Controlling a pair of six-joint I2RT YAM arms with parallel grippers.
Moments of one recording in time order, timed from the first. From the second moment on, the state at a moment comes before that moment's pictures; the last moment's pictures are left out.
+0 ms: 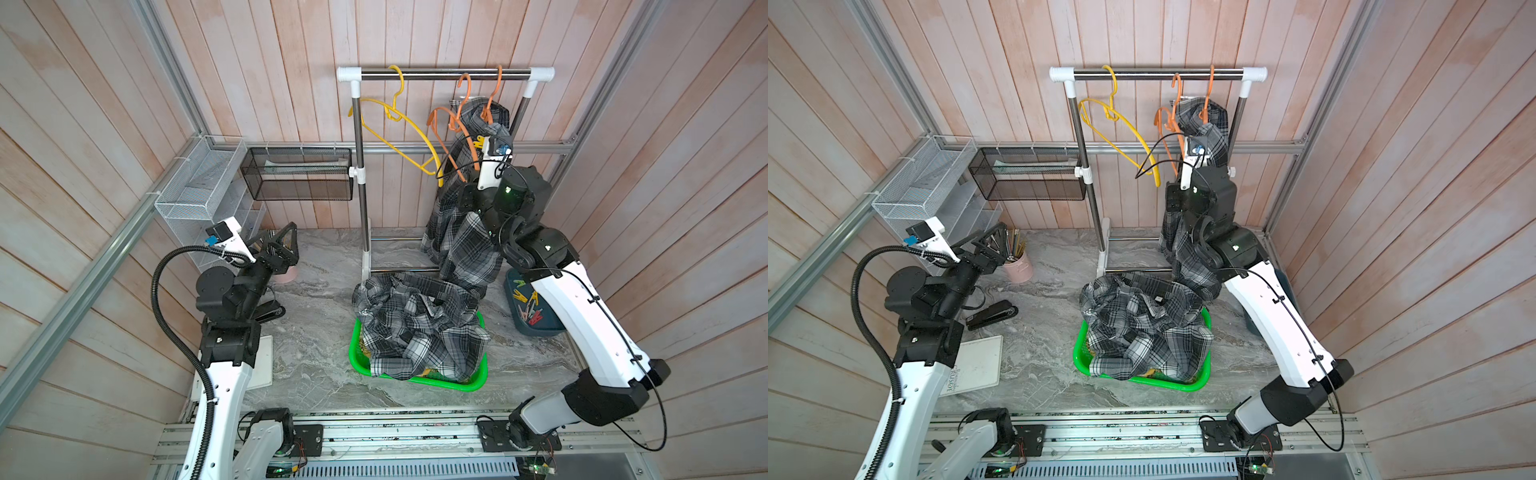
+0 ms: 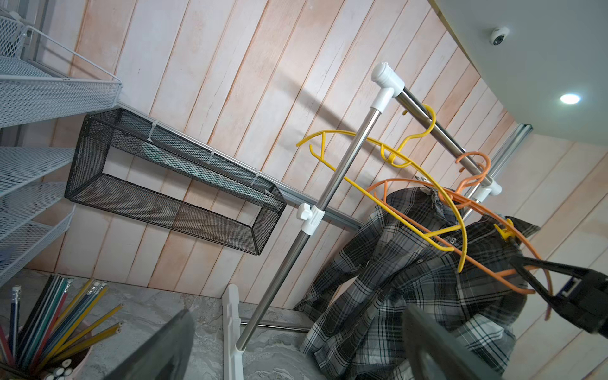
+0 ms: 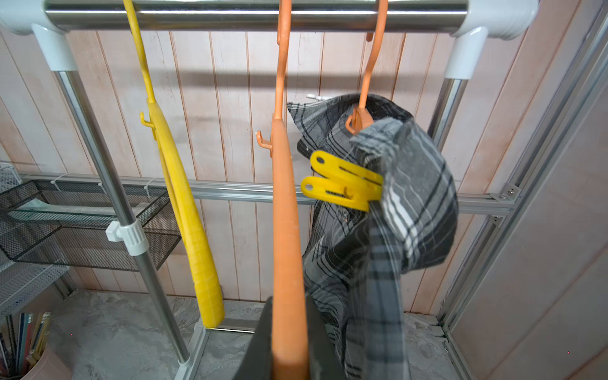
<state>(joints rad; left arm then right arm) 0.06 0.87 0.98 0.09 0.33 -0.57 0.61 1.55 2.01 -0.46 0.49 0.00</state>
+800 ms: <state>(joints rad) 0.06 0.87 0.96 0.09 0.33 -0.57 0.61 1.88 2.46 -0.59 0.44 -0.07</state>
